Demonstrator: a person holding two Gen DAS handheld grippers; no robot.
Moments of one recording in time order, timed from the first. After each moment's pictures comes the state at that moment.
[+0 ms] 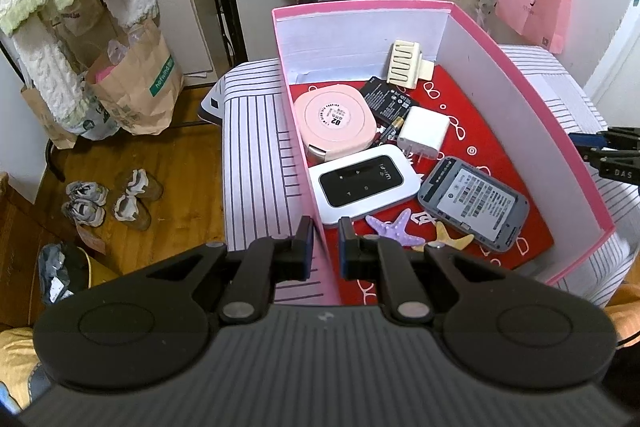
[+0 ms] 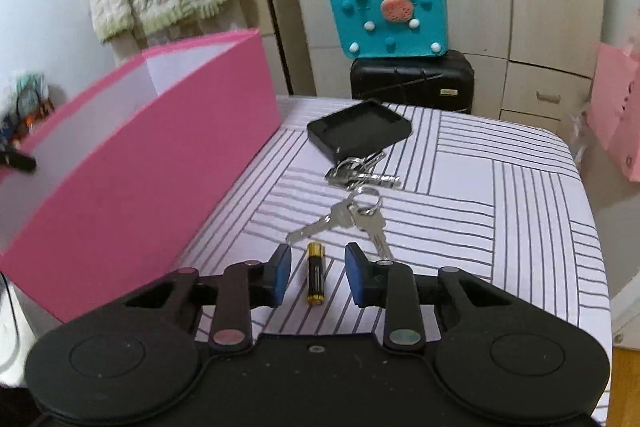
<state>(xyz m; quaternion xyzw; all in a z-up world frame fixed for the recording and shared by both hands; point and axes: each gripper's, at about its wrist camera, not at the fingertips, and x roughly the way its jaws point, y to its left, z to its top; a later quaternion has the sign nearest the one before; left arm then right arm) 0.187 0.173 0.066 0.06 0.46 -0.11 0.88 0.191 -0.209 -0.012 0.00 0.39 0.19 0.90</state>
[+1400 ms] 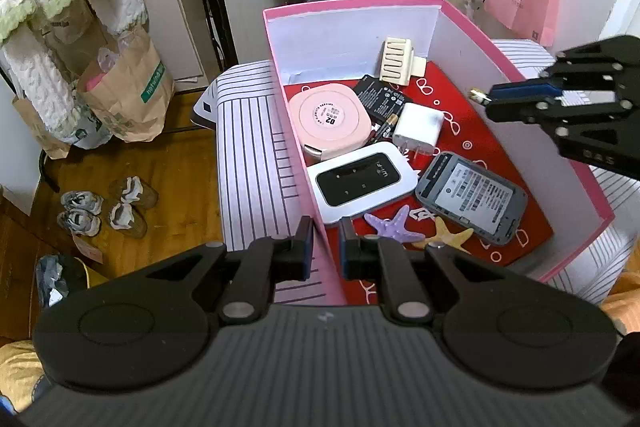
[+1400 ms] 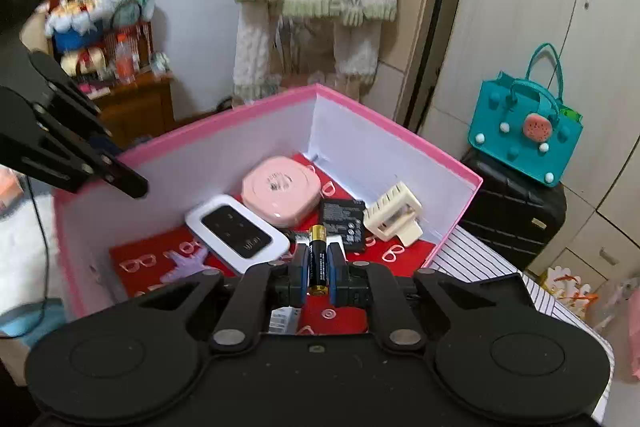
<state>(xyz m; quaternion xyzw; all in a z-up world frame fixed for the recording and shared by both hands) 0.190 0.173 0.065 0.07 0.46 -0.13 0.88 0.208 -0.058 0.070 -0.18 0.33 0.32 0.87</state>
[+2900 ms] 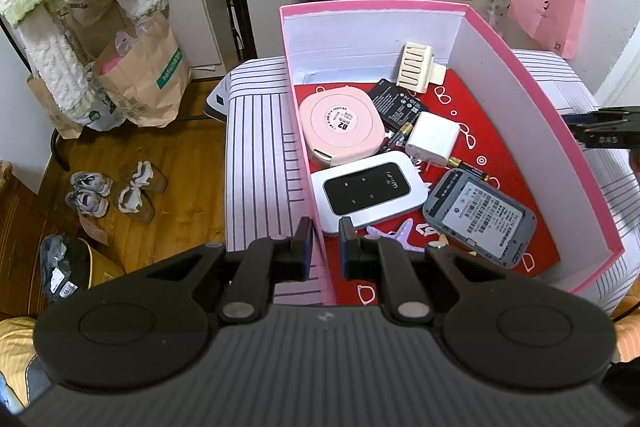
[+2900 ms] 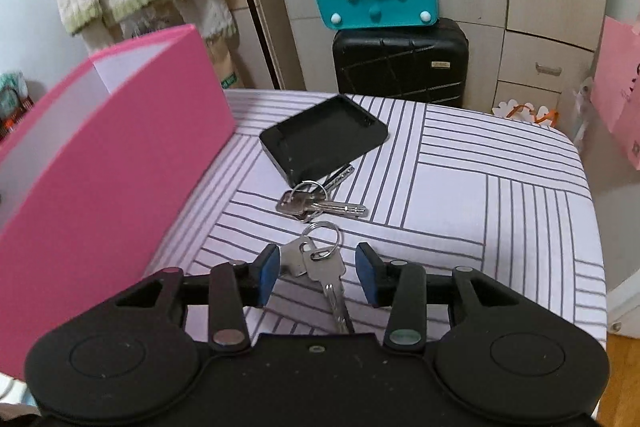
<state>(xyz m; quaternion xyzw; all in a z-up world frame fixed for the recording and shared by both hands) 0.200 0.168 0.064 0.05 0.47 -0.09 0.88 0.263 -0.217 -0.023 0.01 0.44 0.18 0.88</state>
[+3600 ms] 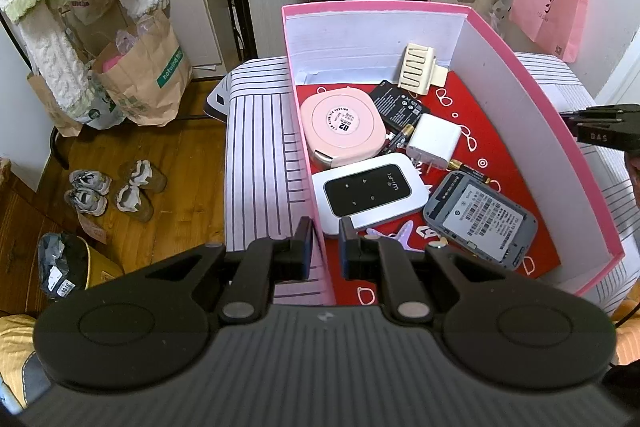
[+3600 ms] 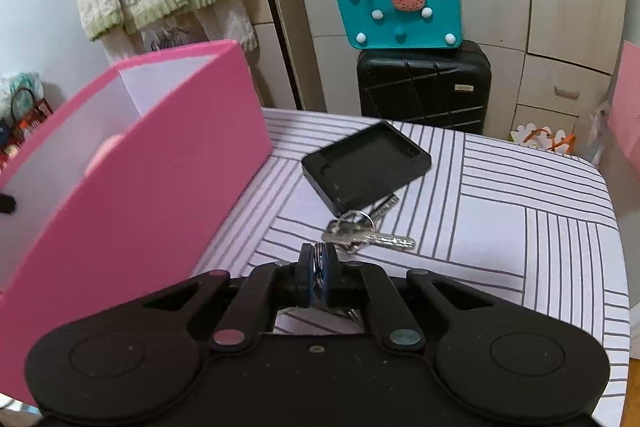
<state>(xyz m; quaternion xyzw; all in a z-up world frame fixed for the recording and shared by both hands) 0.202 0.169 0.063 0.04 0.47 -0.09 0.88 0.260 -0.200 -0.009 0.02 0.41 0.21 0.89</state>
